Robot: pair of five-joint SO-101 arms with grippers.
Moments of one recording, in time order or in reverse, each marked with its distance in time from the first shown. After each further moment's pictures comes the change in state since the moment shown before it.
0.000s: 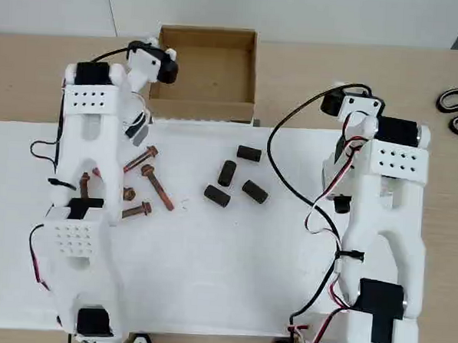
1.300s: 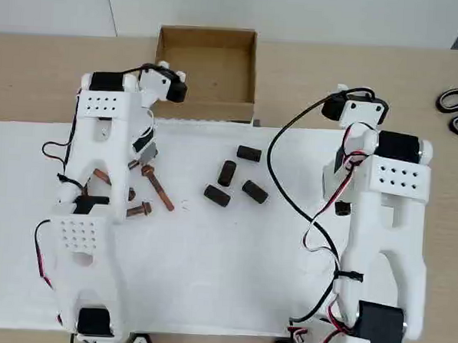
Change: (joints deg) left arm 0.8 3.9 5.2 0.0 -0.1; right arm 0.0 -7.9 7.4 -3.6 -0.2
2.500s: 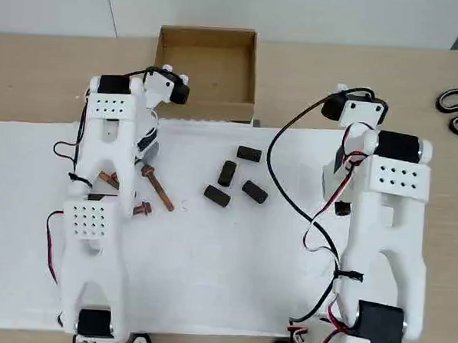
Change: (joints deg) left arm 0.9 14.2 -14.5 0.7 -0.5; right arm 0.0 0.0 0.0 0.0 0.0
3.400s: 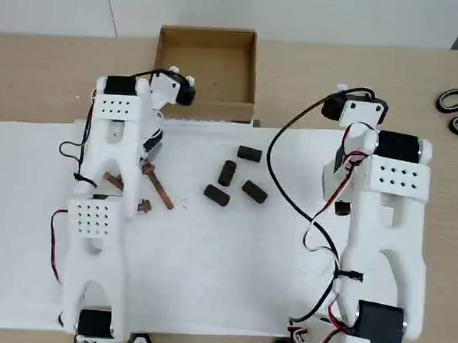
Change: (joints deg) left arm 1.1 2.3 -3.5 0.8 1.2; right arm 0.0 0.0 0.0 0.0 0.0
